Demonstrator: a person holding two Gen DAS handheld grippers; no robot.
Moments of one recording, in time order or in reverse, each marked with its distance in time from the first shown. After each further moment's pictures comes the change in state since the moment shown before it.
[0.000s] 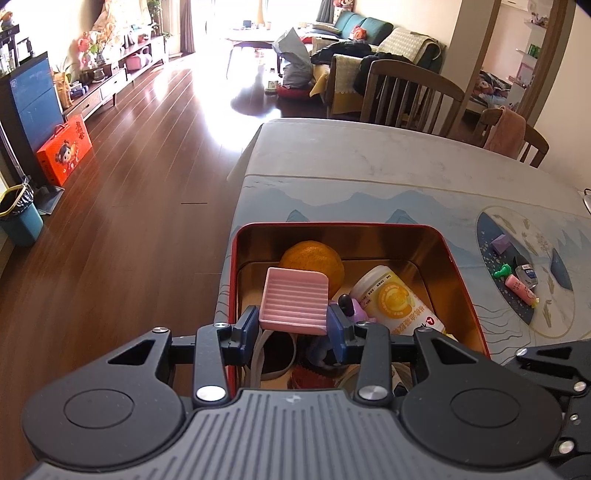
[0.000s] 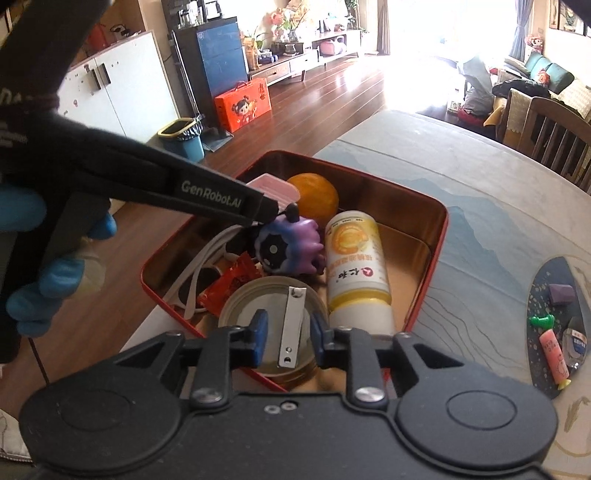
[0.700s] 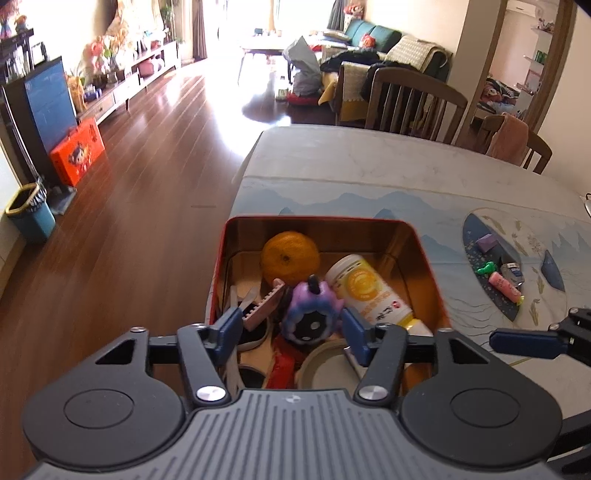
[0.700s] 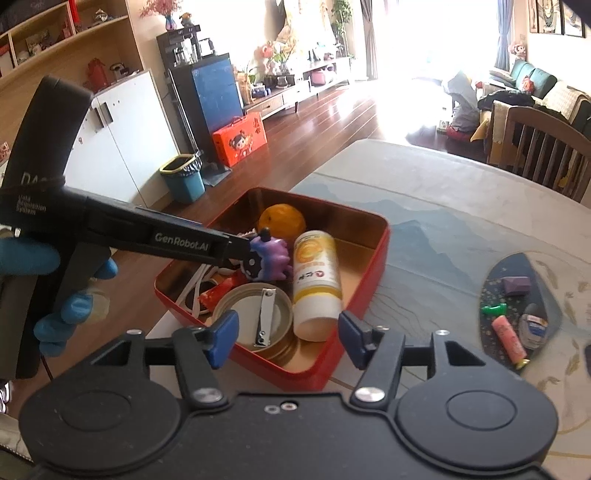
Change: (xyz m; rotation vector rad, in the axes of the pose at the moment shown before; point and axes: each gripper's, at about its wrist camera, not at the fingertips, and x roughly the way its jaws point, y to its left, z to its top) left arm -0.033 -0.028 -0.015 -0.012 -0.040 0.040; right arm -0.060 -0.031 -0.014 0.045 -0.110 0.015
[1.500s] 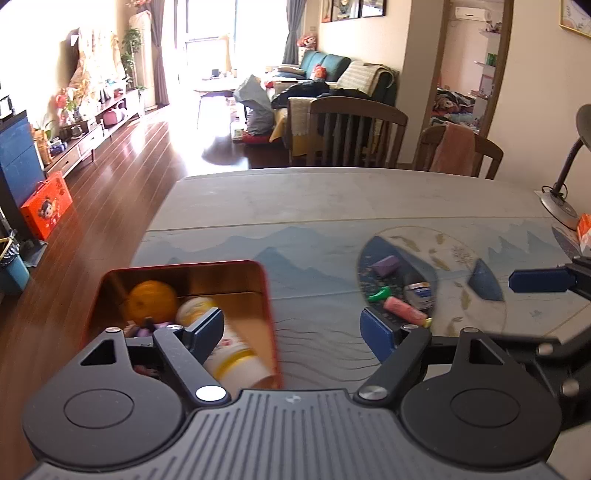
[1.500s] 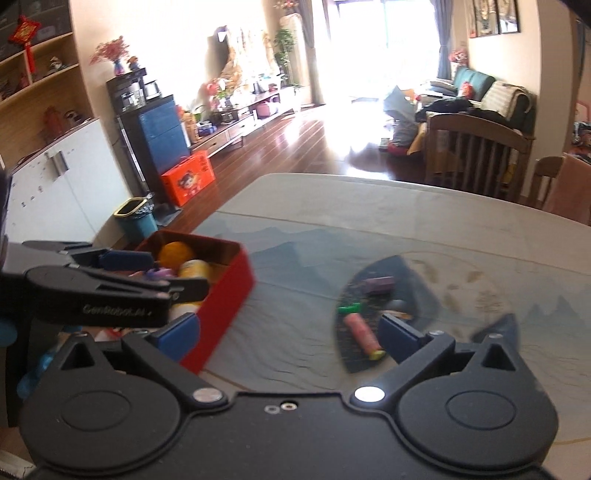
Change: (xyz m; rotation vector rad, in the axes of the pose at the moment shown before) left arm -0.015 -0.133 0.001 0.102 -0.117 -0.073; right arm -0.074 -0.113 -0.021 0.109 -0.107 -0.126
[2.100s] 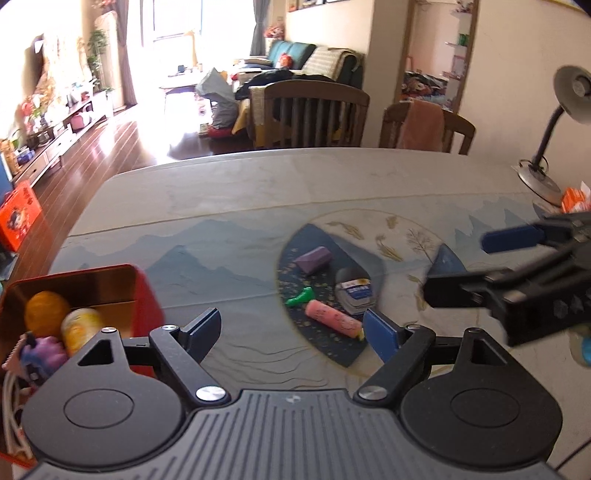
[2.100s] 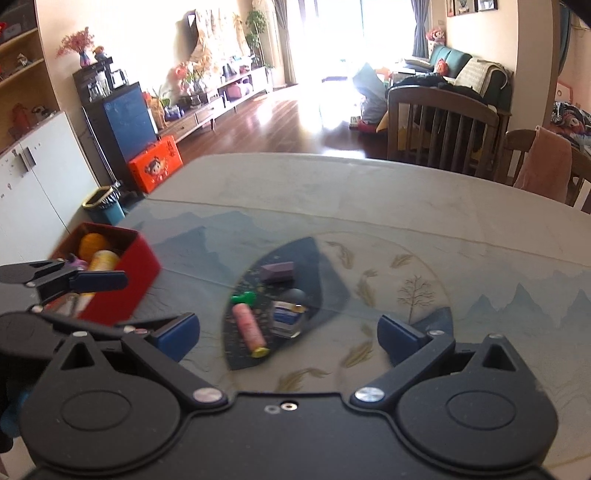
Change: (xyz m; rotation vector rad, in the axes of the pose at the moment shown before) left arm 0.063 -0.081 -0.004 0.069 0.028 -0.069; right arm 0.031 -0.098 0.003 0.023 0.079 -0.057
